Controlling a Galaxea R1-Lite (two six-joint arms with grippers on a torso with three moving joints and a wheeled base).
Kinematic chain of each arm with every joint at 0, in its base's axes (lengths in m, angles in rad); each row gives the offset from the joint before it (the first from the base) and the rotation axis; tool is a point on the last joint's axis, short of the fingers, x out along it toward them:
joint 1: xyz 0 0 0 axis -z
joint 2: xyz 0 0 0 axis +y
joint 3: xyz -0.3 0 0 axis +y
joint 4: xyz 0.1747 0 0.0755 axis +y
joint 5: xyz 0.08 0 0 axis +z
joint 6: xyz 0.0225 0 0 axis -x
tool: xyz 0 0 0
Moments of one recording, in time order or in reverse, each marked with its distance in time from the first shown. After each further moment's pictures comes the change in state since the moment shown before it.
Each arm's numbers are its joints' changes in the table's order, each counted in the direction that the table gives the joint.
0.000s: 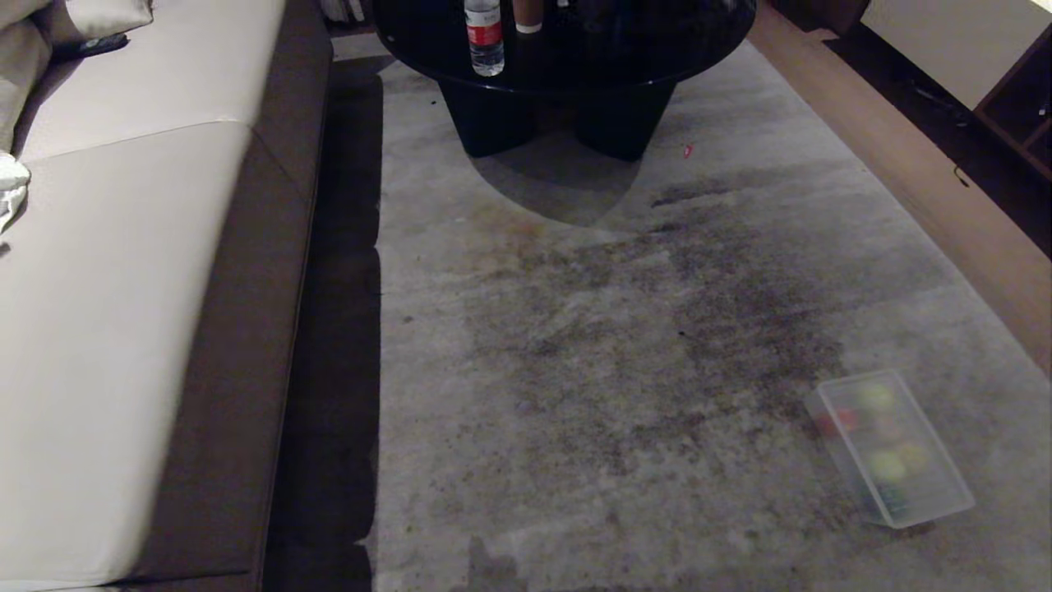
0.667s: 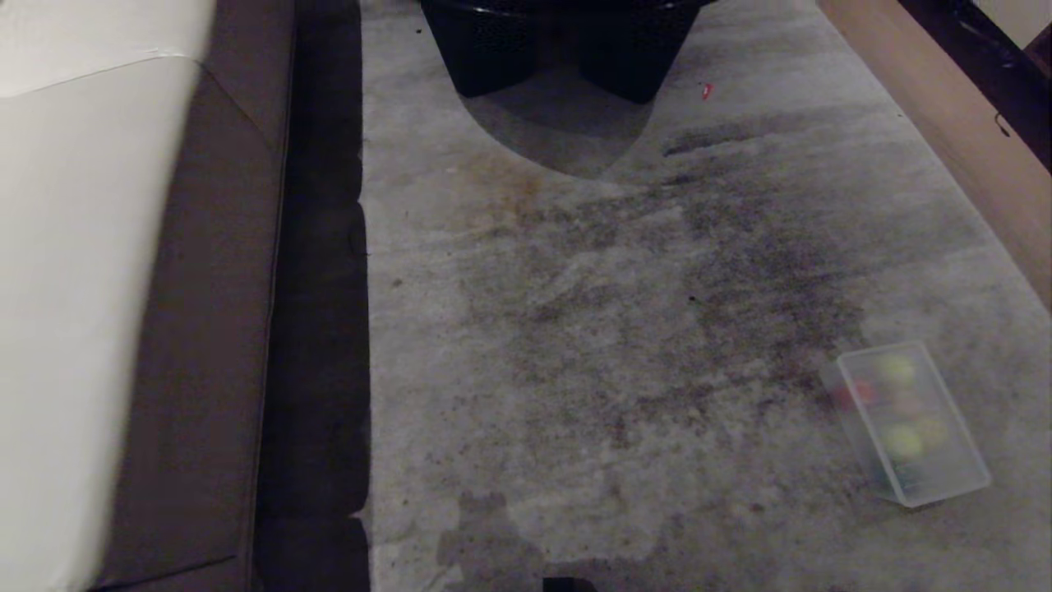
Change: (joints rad) left arm 0.000 0.000 0.000 0.000 0.000 0.000; right arm 0.000 -0.001 0.000 0.000 0.000 0.000
